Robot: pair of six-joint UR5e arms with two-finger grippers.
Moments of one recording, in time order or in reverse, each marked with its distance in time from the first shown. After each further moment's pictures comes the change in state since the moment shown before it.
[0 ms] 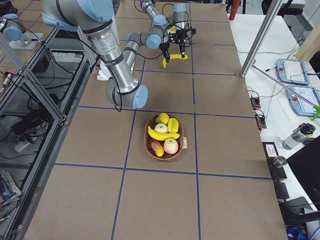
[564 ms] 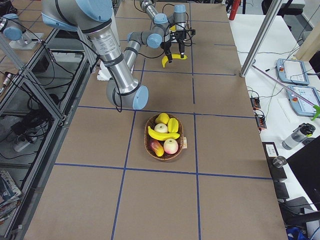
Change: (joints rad) left arm -0.011 0.045 -0.011 0.022 -0.032 0.006; right arm 0.039 -0.018 0.043 -0.010 0.016 0.009
